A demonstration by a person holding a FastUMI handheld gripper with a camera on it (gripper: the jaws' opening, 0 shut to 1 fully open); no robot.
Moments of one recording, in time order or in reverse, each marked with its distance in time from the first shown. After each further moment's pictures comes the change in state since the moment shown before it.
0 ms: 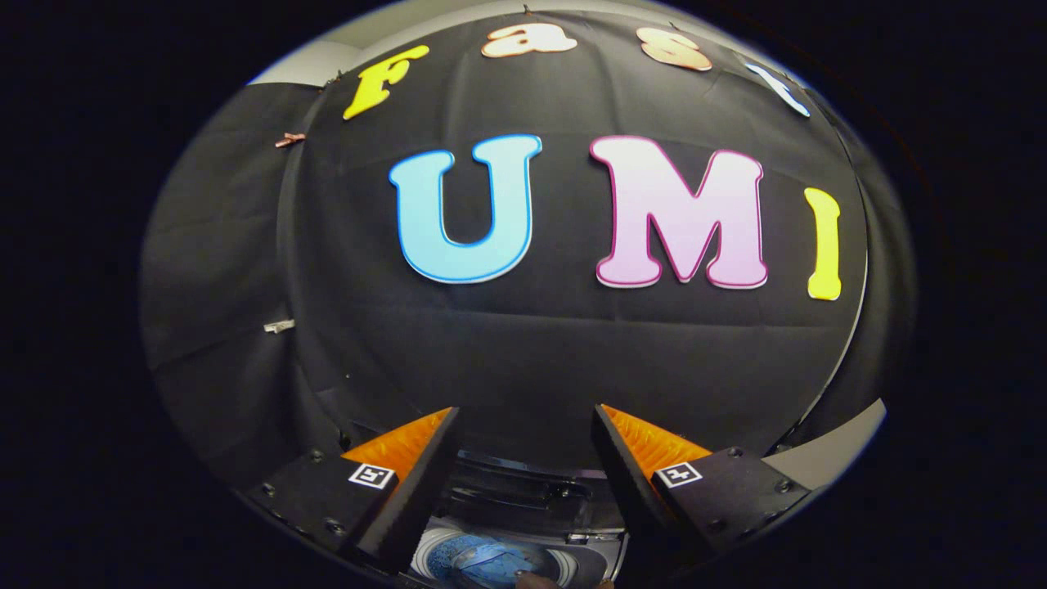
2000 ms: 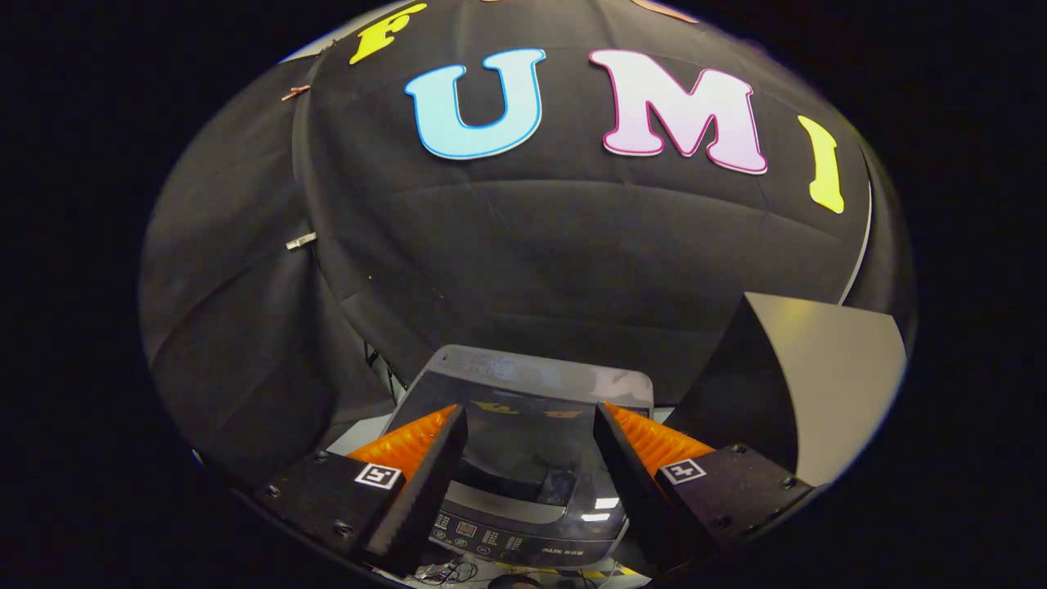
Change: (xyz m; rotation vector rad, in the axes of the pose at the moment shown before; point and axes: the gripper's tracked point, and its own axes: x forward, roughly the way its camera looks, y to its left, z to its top) arm -0.132 0.010 -0.115 0.016 0.278 0.074
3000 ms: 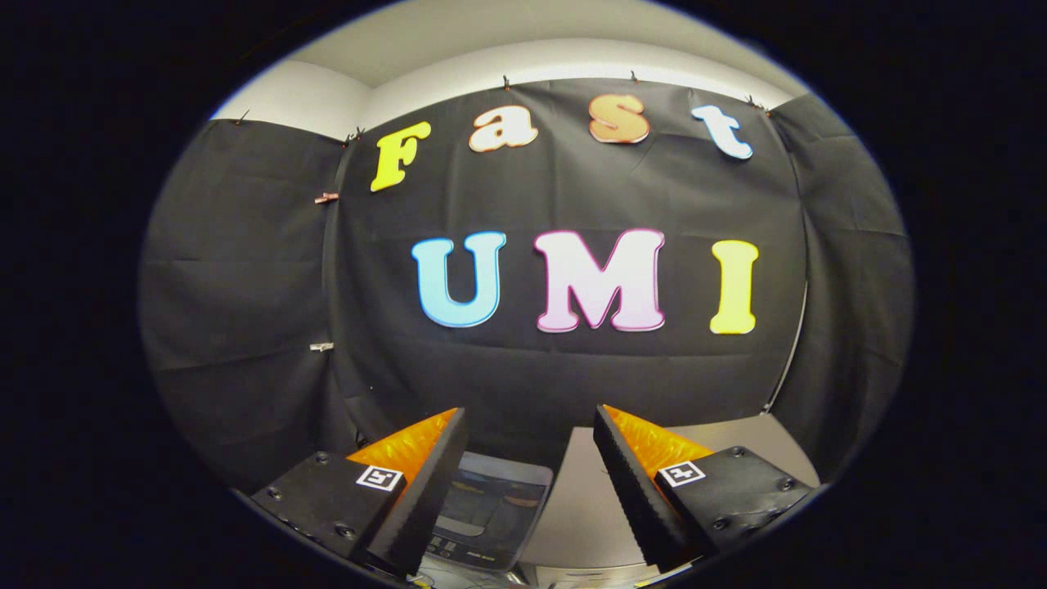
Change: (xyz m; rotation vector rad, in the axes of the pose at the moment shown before) arm -0.286 -0.112 0.124 -0.048 -0.525 -0.040
